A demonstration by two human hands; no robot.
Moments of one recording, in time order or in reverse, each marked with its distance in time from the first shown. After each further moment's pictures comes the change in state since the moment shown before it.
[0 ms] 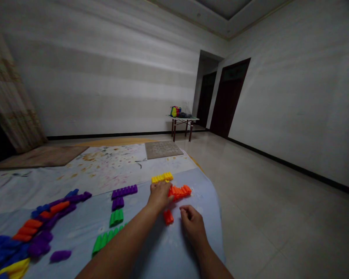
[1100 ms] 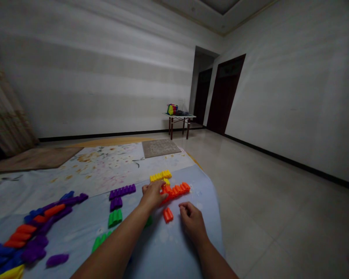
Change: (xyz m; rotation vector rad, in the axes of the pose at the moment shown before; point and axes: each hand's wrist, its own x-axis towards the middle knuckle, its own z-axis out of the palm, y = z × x) left_hand 0.000 -0.025 0.003 -0.103 -0.016 -0.119; right_hand -0.001 -0.005 -0.001 -0.035 -0.015 0.035
